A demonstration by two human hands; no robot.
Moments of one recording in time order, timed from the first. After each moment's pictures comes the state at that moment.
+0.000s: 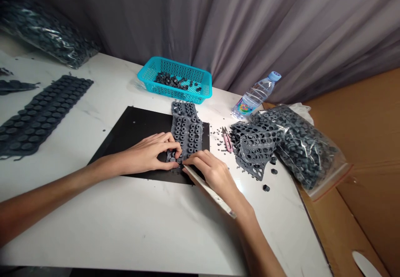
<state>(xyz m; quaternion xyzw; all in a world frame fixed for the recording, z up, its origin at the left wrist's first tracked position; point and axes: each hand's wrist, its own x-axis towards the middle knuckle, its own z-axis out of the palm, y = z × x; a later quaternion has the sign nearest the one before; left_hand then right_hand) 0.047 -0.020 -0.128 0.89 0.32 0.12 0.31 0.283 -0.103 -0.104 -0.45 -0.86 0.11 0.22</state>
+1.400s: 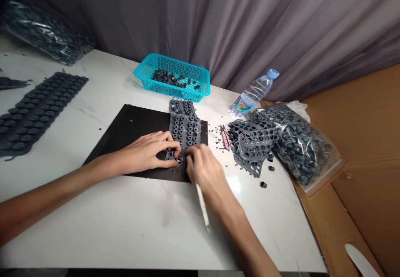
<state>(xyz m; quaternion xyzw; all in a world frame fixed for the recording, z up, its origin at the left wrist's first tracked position) 0.051 -0.022 -0.126 0.89 0.33 0.10 0.28 0.271 -0.105 -0.126 -0.53 -0.82 -0.05 0.20</state>
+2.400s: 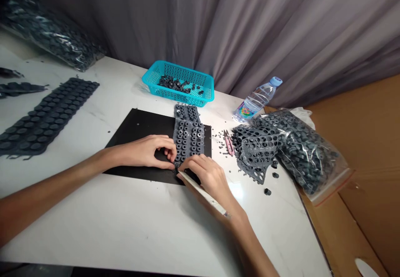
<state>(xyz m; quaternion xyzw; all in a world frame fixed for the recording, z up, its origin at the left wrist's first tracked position) 0.034 0.001 -0.130 0.88 0.23 0.16 0.38 0.266 -0.108 -0.103 -0.47 -0.83 0.17 0.24</state>
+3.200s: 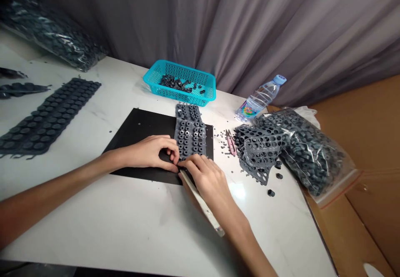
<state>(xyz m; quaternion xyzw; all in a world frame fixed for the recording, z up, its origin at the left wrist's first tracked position) 0.041 -0.003 -0.128 0.87 0.27 0.13 0.38 0.257 -0.111 -0.110 -0.50 -0.85 0.06 0.16</state>
